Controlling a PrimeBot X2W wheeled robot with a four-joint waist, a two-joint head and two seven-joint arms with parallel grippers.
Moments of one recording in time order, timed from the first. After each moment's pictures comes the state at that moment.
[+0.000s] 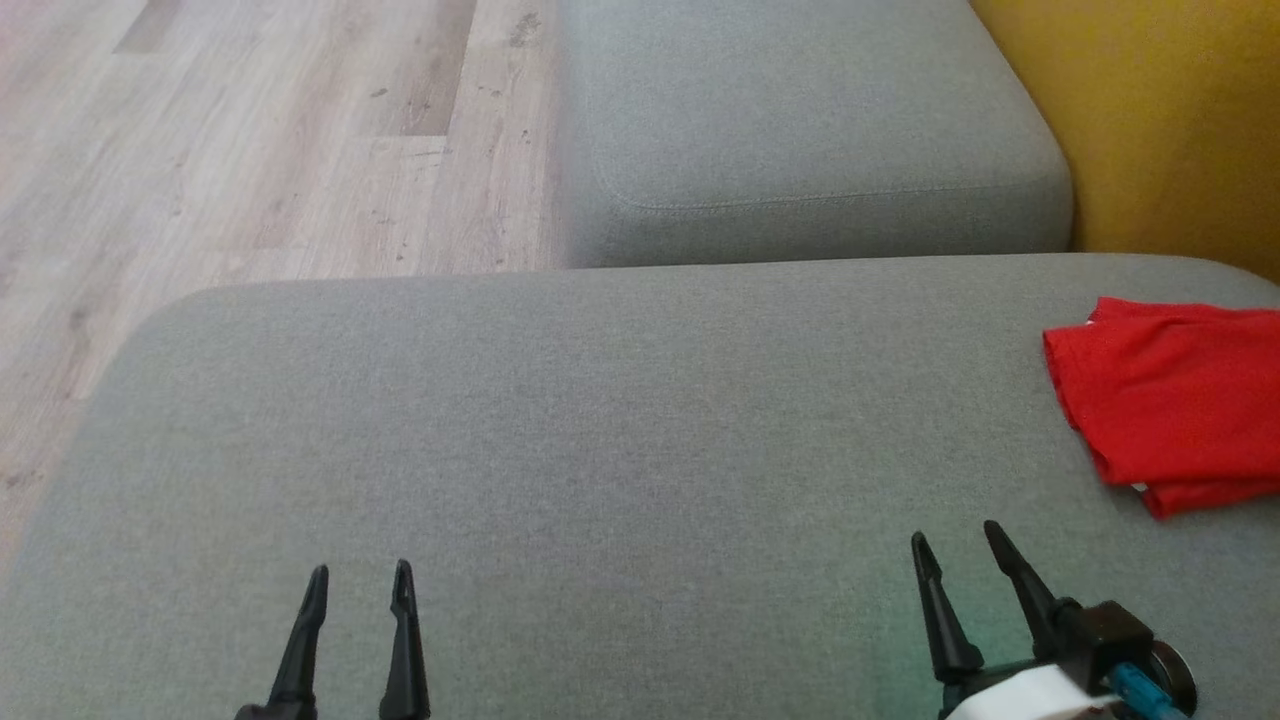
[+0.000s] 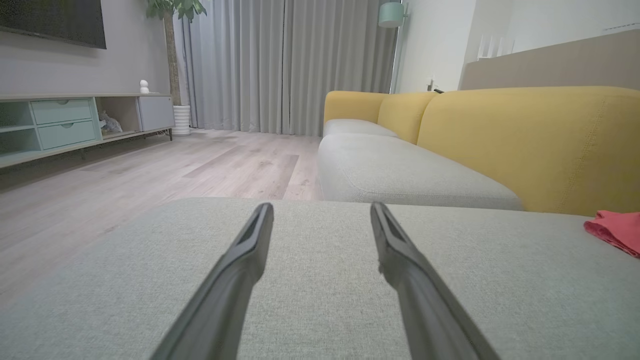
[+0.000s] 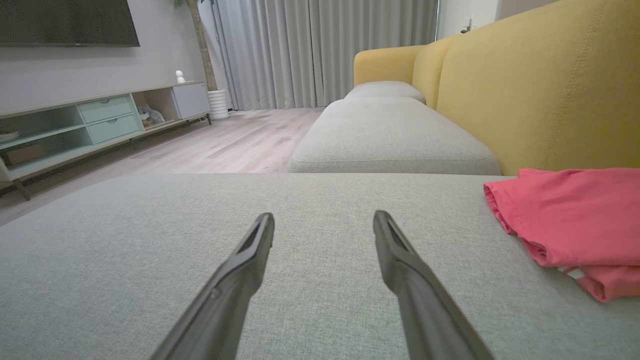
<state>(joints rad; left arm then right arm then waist) 0.21 0.05 -0.14 0.11 -0.16 0.03 -0.26 0.11 -0.05 0.11 0.31 0.08 0.13 -0.25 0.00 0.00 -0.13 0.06</state>
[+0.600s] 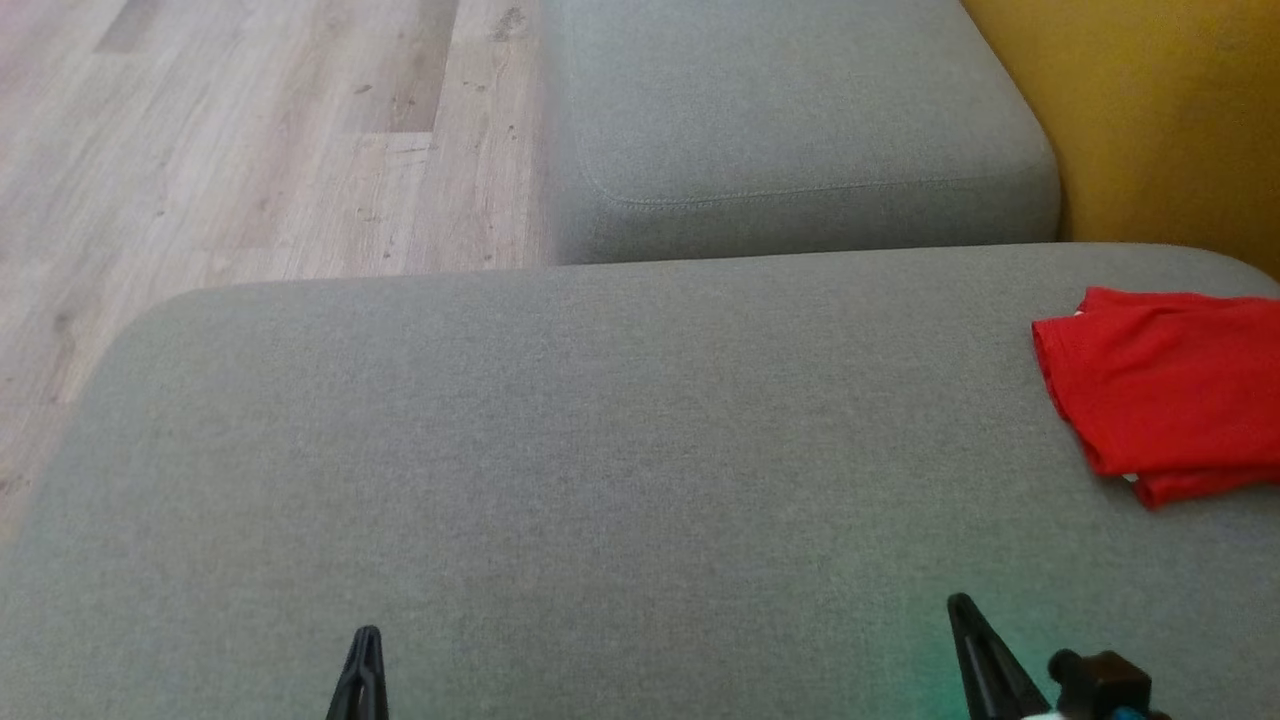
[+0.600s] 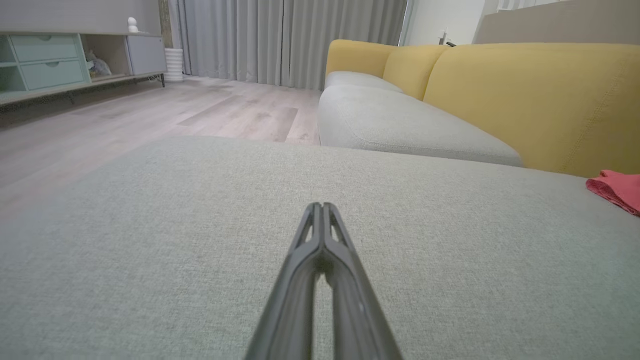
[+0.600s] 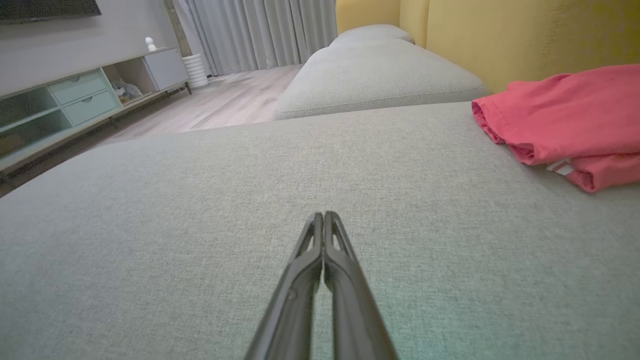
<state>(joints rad) 0.25 0.05 -0.14 0.22 -0.20 0.02 -0.25 0.17 -0.05 0.11 0.39 0.12 0.13 -0.24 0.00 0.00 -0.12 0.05</state>
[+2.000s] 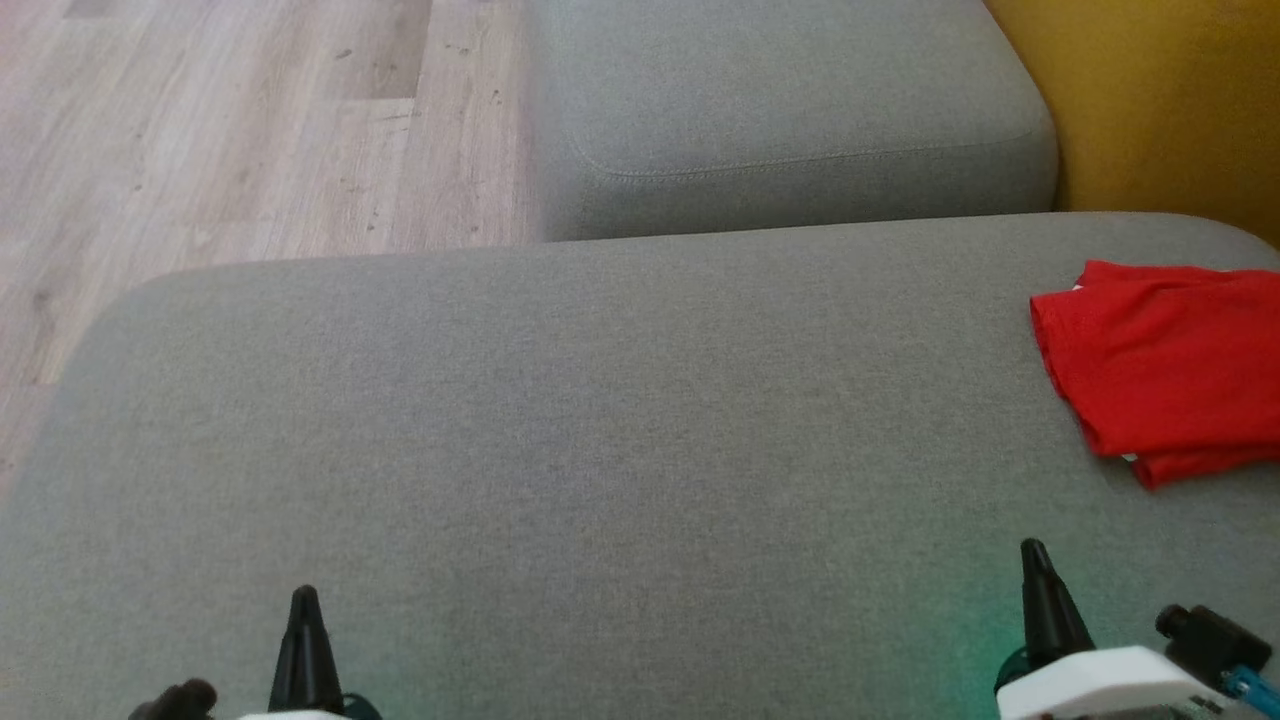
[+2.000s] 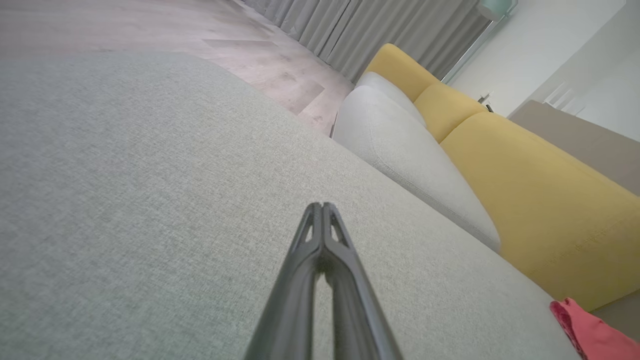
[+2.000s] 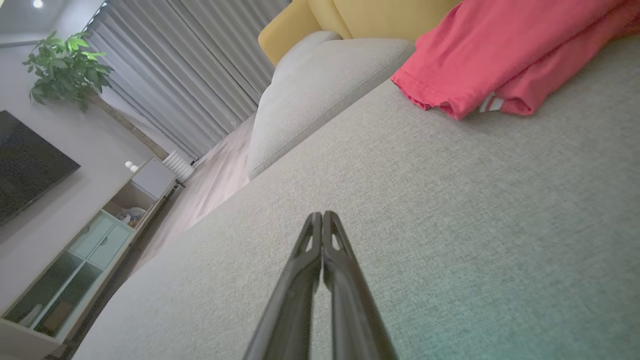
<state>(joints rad) 0.15 0.06 -0.07 0.23 -0.70 -0.03 -0.12 0.10 -0.05 0.03 0.36 0.65 0.13 -0.12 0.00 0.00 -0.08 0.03</state>
